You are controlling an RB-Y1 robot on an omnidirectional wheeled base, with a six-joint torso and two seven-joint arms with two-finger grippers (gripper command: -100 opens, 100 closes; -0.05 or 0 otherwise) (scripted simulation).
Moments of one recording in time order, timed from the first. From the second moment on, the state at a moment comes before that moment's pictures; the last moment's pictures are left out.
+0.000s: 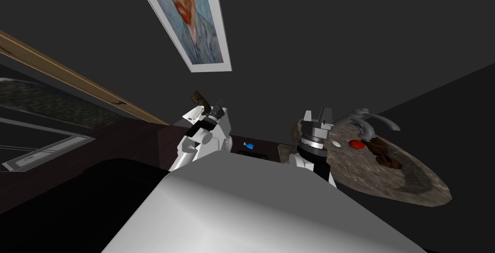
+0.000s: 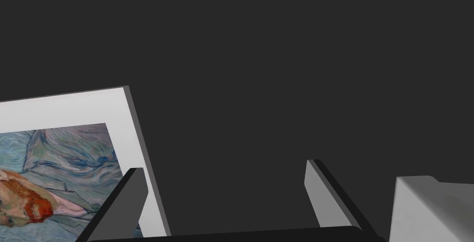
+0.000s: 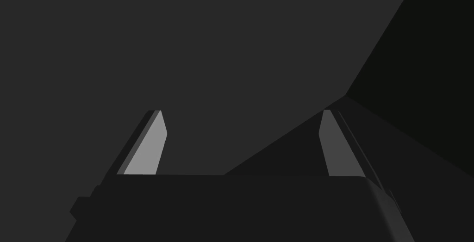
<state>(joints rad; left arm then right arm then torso) 0.35 0.47 0.12 -2.32 0.51 0.24 -0.09 0.53 -0.04 0.04 -2.28 -0.04 -0.58 0.14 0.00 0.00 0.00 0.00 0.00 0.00</state>
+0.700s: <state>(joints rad) 0.33 0.54 0.14 -2.30 0.61 0.41 -0.09 0.53 -0.04 0.04 -2.28 -0.04 -0.58 0.14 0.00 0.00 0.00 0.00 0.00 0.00</state>
